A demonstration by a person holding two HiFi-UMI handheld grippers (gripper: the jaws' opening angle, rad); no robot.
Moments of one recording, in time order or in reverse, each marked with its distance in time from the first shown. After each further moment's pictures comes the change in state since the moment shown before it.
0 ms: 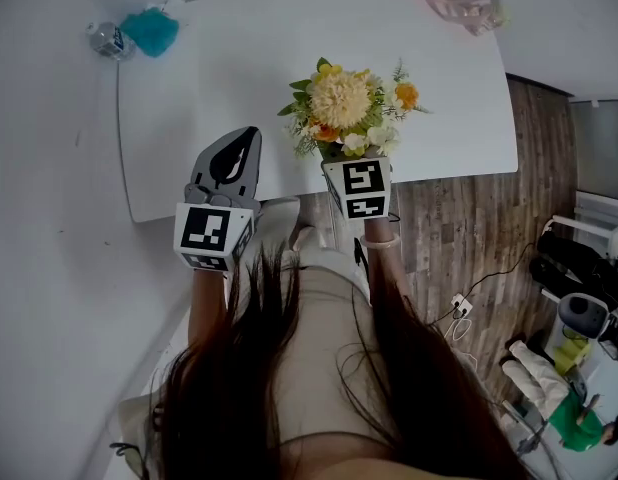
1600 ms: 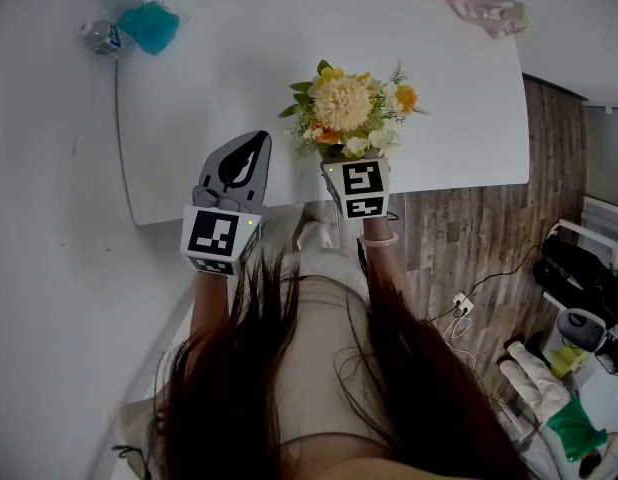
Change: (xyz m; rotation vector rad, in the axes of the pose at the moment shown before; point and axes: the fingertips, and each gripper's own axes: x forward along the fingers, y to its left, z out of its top) left arm 0.021 -0.009 -0.011 -0.007 0.060 -0.012; right arm 0.023 -0.003 -0.022 0.049 0.013 0.049
